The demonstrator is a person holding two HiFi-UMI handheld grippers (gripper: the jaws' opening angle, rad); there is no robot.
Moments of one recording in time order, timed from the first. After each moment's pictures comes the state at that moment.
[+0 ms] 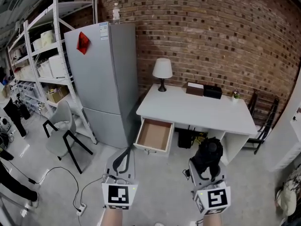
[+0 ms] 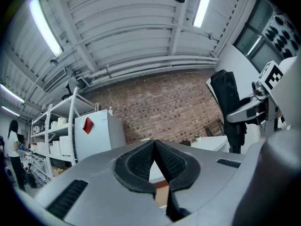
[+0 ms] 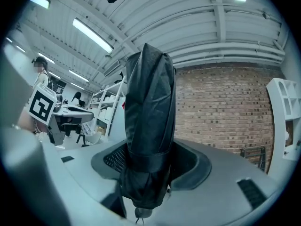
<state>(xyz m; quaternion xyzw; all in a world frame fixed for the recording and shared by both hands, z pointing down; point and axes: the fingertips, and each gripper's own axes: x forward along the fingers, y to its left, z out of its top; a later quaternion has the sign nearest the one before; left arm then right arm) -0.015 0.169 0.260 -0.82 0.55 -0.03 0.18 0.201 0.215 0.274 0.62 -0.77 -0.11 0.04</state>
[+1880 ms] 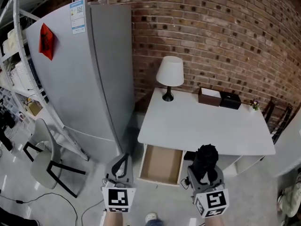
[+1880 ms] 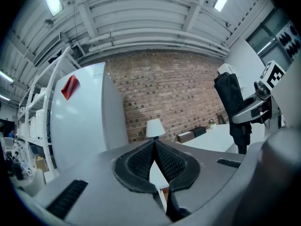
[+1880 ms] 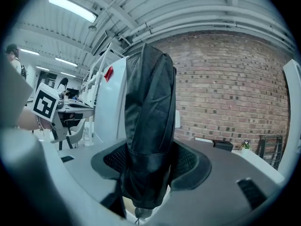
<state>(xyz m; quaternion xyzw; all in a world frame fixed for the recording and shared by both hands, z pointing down) -0.086 -0.243 0.343 -0.84 0.52 -0.07 0.11 0.140 -0.175 0.356 0.64 -0.76 -0.02 0.12</state>
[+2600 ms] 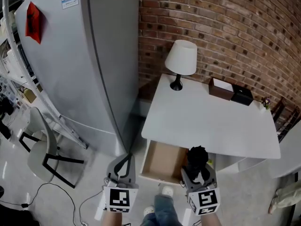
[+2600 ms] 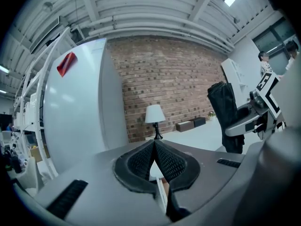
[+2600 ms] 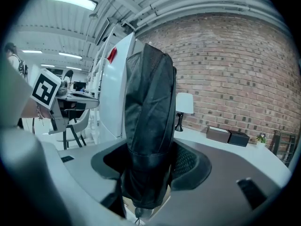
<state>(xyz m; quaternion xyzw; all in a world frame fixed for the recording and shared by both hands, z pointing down) -0.090 -0.302 0.411 -0.85 0.51 -0.11 0.06 0.110 -0.253 0.444 0.59 -0.79 0.01 0.18</state>
